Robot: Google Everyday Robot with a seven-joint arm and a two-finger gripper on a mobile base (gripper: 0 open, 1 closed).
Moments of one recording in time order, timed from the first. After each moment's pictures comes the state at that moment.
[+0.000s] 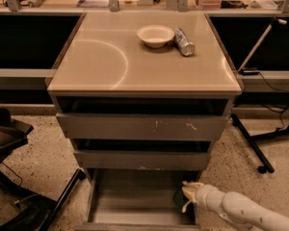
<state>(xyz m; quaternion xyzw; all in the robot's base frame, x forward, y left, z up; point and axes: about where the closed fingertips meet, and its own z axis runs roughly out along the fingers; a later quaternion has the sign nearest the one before) 0.518 -0.199 0.329 -0.26 0.87 0.14 0.39</state>
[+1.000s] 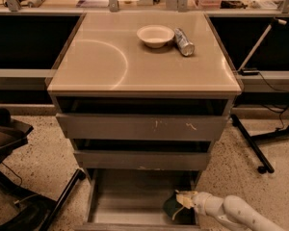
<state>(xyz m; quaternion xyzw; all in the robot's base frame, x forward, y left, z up) 0.512 -0.182 0.246 -0.19 0.86 0.31 0.36</state>
